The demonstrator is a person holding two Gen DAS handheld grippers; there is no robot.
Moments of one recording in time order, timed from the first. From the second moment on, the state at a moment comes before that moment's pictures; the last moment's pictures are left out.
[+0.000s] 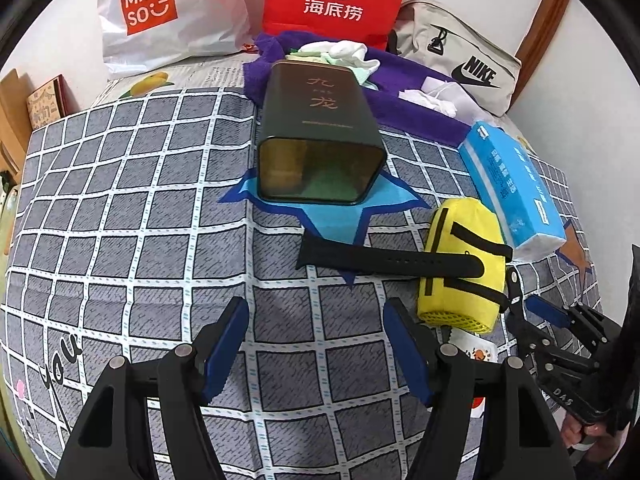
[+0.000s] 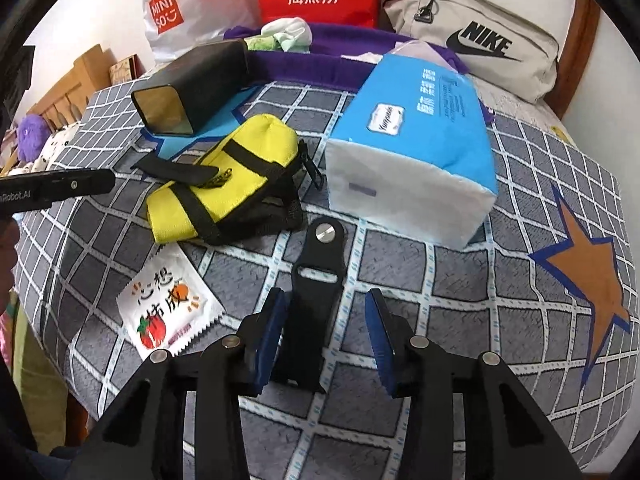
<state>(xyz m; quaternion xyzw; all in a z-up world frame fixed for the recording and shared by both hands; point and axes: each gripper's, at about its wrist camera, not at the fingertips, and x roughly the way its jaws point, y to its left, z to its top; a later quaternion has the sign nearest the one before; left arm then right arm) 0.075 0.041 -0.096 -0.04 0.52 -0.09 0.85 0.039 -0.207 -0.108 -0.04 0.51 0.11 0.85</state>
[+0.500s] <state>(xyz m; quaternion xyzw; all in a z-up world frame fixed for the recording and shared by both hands) 0.074 0.032 -0.101 -0.03 0.53 -0.10 0.84 0.020 -0.208 -0.109 -0.04 0.49 0.11 0.86</state>
